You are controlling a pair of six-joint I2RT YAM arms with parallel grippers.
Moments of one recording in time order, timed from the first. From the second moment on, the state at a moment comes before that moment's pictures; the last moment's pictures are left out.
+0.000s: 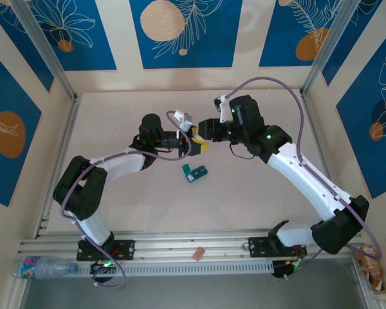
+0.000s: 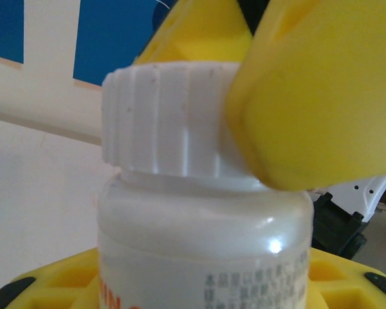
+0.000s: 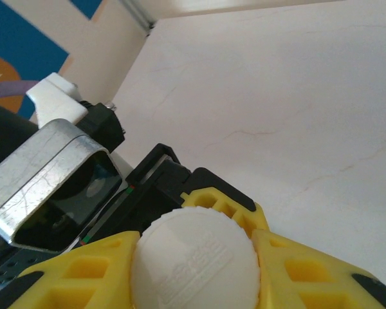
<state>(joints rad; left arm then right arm) -0.56 1.70 1.00 0.72 1.05 -0.29 0.63 1.31 1.35 -0.59 -0.18 0.48</state>
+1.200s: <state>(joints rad) -0.55 1.40 0.72 0.51 0.59 -0.13 0.42 1.37 0.98 -0.35 0.16 0.45</state>
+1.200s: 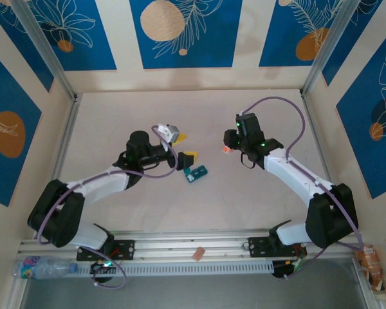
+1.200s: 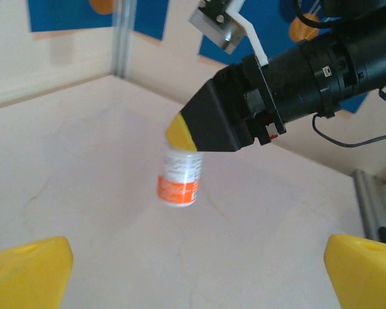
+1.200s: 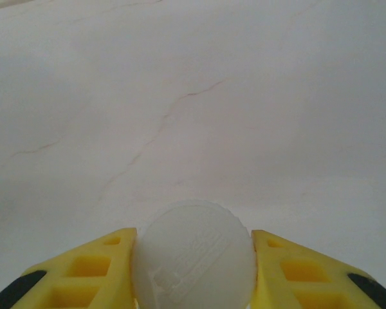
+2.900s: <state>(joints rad) -0.55 1.23 0.66 0.24 -0.02 -0.10 0.45 1.33 0.83 -0.26 0.23 0.65</state>
